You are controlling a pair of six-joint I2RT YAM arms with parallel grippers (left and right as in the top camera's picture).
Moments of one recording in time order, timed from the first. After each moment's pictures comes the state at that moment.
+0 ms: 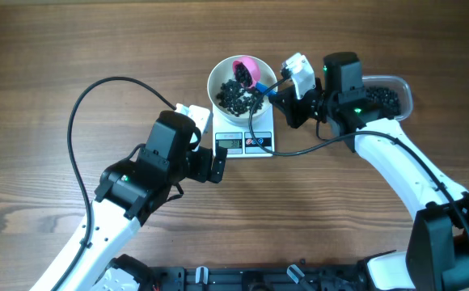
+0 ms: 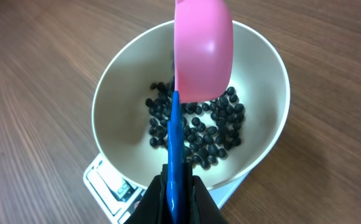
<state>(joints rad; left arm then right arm) -0.51 1.11 0.91 -0.70 0.03 -0.20 0.27 1.60 1.04 -0.22 -0.52 -0.18</state>
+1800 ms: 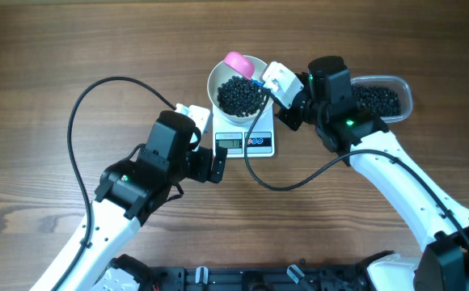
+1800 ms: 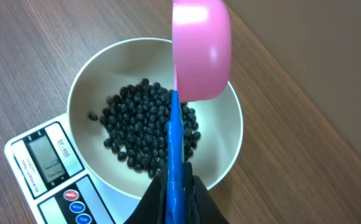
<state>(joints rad) -0.51 1.11 0.91 -0.70 0.03 -0.20 0.38 1.50 1.04 -0.21 -0.26 -0.59</state>
